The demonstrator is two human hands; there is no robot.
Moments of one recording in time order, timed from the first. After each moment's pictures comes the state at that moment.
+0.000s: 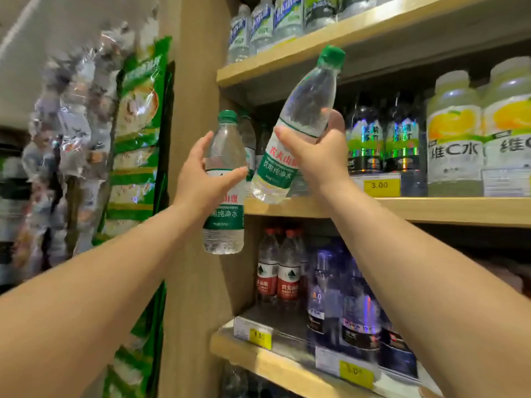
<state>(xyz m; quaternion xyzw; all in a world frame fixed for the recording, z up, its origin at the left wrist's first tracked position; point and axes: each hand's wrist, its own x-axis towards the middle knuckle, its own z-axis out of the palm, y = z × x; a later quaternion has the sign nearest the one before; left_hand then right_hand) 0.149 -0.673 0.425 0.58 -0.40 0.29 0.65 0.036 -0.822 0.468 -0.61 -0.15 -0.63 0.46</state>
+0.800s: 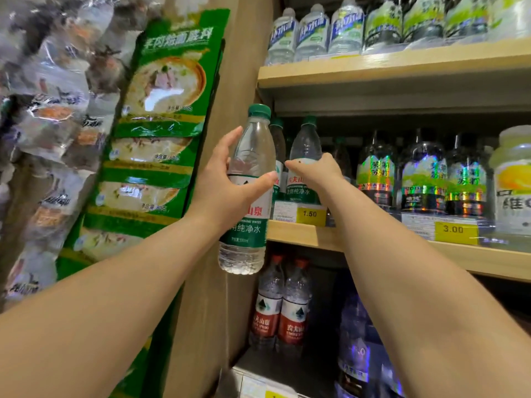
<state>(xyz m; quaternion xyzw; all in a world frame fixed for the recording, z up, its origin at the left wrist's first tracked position) 0.233 -0.661 0.435 0.49 -0.49 0.28 0.66 0.172 -0.839 0.524 -0.76 0.21 -0.53 0.32</state>
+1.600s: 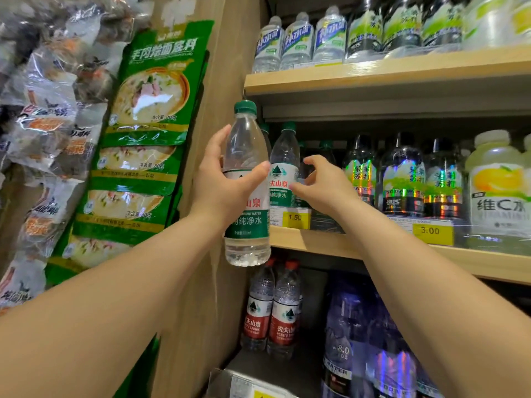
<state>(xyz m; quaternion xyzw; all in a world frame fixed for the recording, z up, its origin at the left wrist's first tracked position) 0.216 -0.680 0.450 0.44 -0.46 0.32 0.70 0.115 -0.840 0.499 -0.84 0.14 -0.52 0.03</state>
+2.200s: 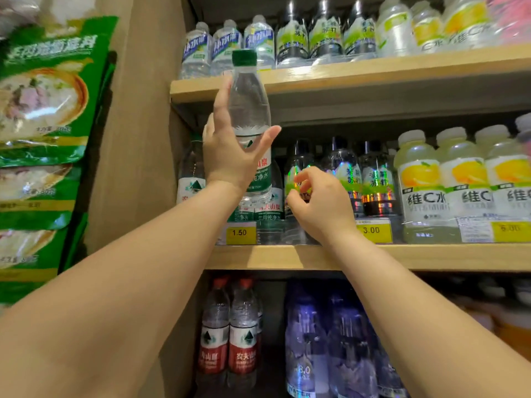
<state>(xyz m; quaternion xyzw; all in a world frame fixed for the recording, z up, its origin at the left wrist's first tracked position) 0.179 -0.782 0.533 0.34 -0.49 0.45 0.66 0.056 -0.875 0.475 -0.73 0.13 -0.66 -0.08</state>
